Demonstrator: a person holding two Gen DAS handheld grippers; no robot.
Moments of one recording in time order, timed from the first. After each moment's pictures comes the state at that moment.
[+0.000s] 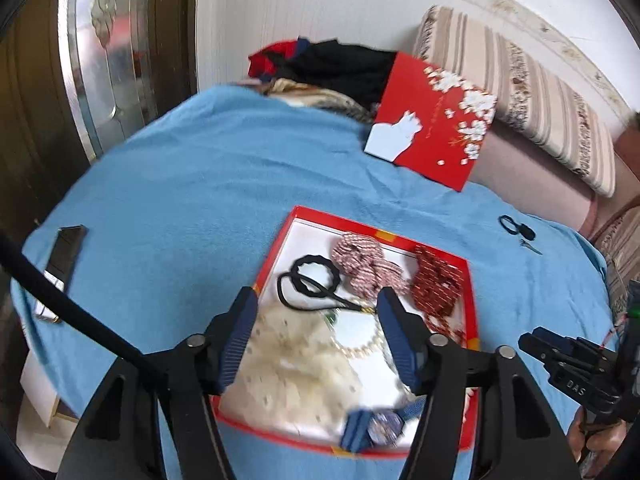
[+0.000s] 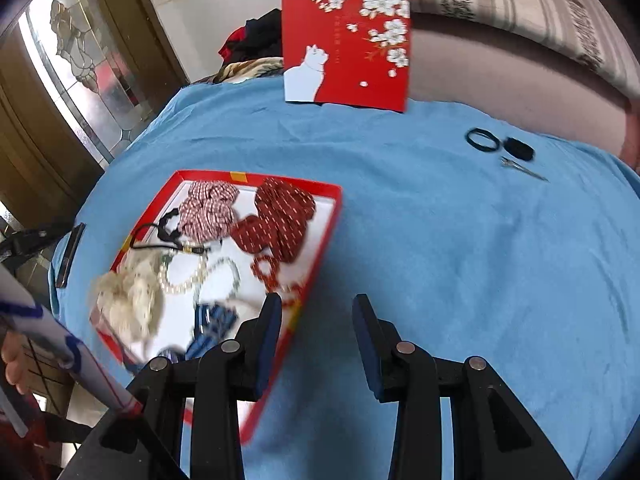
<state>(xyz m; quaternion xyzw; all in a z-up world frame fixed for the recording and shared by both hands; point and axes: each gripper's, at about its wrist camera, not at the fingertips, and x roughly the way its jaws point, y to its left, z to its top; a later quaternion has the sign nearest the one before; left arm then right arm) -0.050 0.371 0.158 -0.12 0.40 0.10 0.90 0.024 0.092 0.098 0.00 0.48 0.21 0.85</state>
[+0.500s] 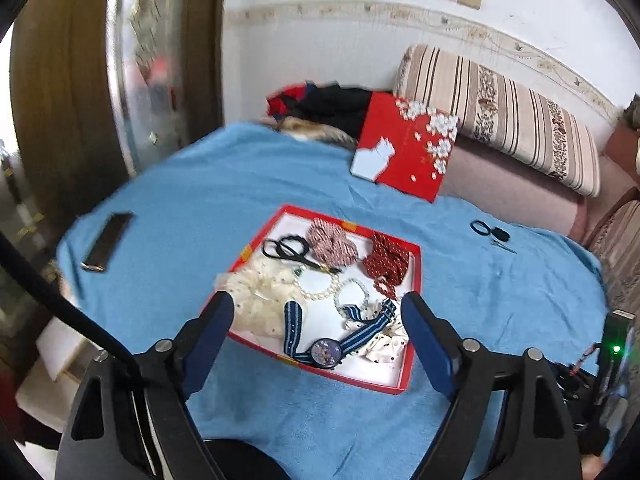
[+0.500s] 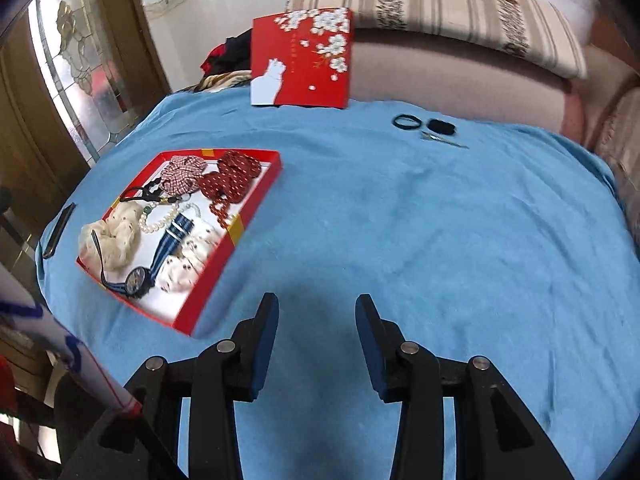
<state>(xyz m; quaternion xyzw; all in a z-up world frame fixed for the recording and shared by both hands) -0.162 0.249 0.199 -0.09 0.32 0.17 0.93 -0.065 0.005 0.094 -0.01 0.44 0.17 0.88</state>
